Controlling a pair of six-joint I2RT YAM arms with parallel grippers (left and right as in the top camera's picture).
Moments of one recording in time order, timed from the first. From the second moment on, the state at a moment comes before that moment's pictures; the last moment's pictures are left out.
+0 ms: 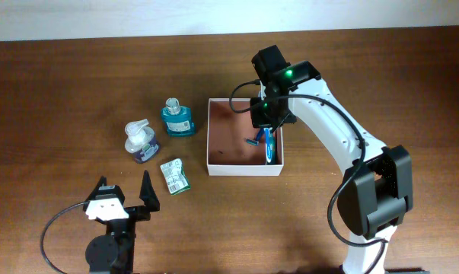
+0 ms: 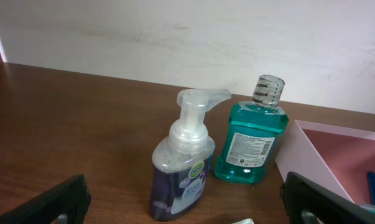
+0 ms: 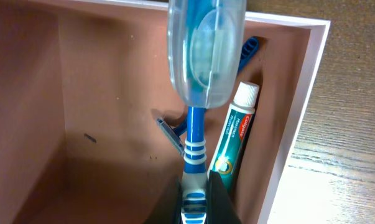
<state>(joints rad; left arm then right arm) -0.02 0.01 0.02 -0.08 -0.06 -0.15 0.39 2.02 1.75 -1.10 -0.08 0.34</state>
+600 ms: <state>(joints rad) -0.02 0.01 0.02 -0.08 -0.06 -0.15 0.39 2.02 1.62 -1.00 -0.08 0.37</state>
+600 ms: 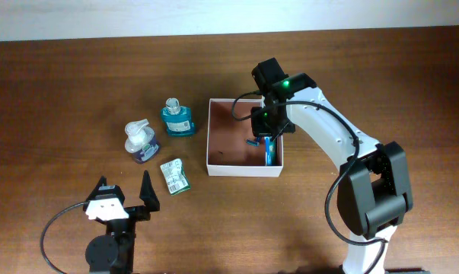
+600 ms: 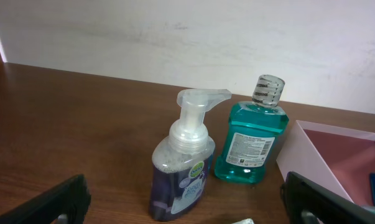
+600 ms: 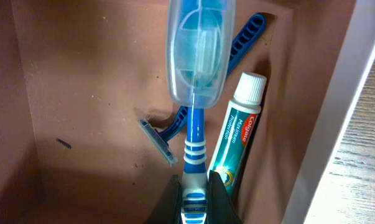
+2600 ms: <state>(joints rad) -0.02 0.01 0.02 -0.08 -0.06 -0.15 -0.11 2.01 1.92 -1.32 0.05 0.28</state>
